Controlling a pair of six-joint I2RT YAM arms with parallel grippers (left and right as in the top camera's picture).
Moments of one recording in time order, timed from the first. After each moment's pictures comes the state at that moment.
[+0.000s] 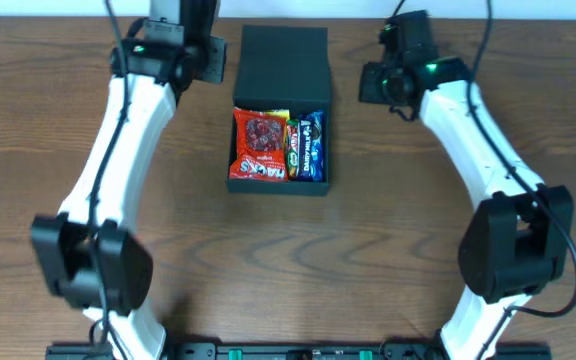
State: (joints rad) left arm -0.19 1.90 1.80 -0.75 -0.01 -0.03; right arm 0.20 1.96 1.67 -0.68 -0.08 0.31
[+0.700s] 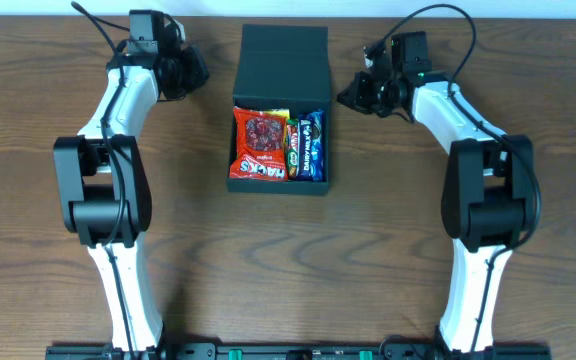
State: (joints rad) left arm 0.01 2.28 1.80 -0.49 0.43 -0.46; right arm 0.13 2.29 1.67 -0.41 -0.61 0.41
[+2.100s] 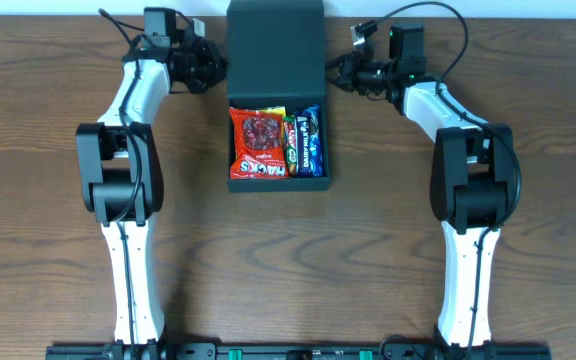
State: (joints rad) left arm -0.01 2.49 2.04 -0.51 0.73 -0.58; right arm 0.12 2.44 1.79 0.01 -1.00 0.62
